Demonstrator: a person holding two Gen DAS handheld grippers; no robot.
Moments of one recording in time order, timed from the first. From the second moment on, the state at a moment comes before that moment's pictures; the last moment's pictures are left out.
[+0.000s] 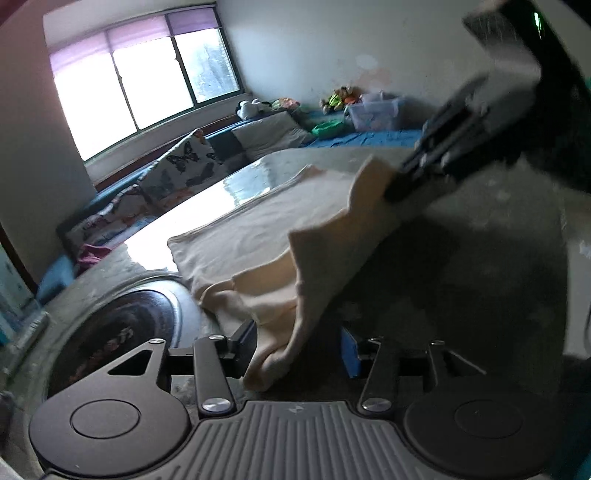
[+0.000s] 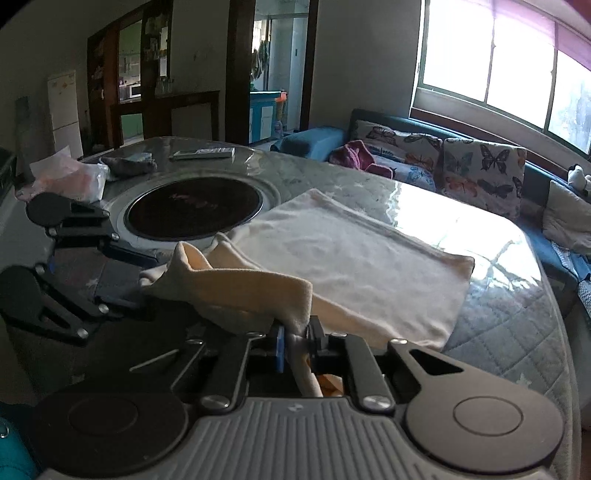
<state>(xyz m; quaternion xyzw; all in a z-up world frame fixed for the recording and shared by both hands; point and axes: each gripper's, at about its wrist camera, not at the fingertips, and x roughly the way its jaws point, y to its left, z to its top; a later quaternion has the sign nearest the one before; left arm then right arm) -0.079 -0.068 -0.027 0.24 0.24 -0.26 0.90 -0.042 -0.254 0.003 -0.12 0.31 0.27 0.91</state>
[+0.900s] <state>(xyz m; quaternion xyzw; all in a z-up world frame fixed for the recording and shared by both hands) -0.172 -0.029 0.041 0.19 0.23 -0.32 0.90 -0.156 -0.257 0.059 -0.12 0.28 0.32 0.90</state>
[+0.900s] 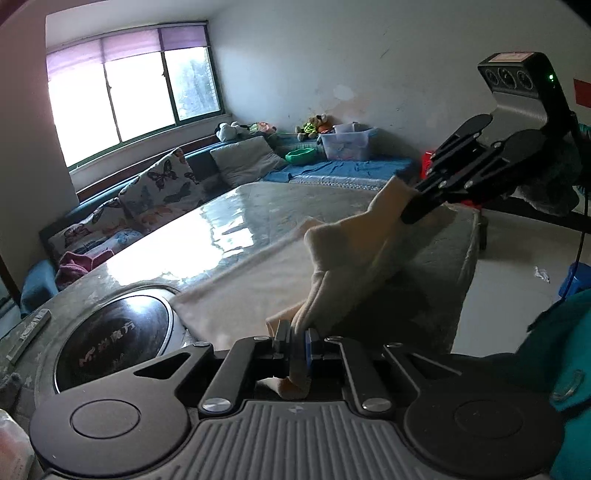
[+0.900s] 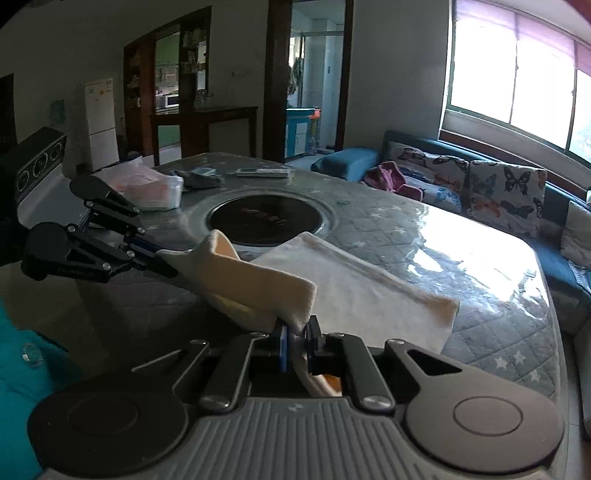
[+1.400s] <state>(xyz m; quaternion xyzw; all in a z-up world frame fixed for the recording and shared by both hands) -0.041 -0.050 0.048 0.17 0.22 -0.29 0.92 -0.040 -0.254 0.068 -0.13 0.28 0.27 0.91</state>
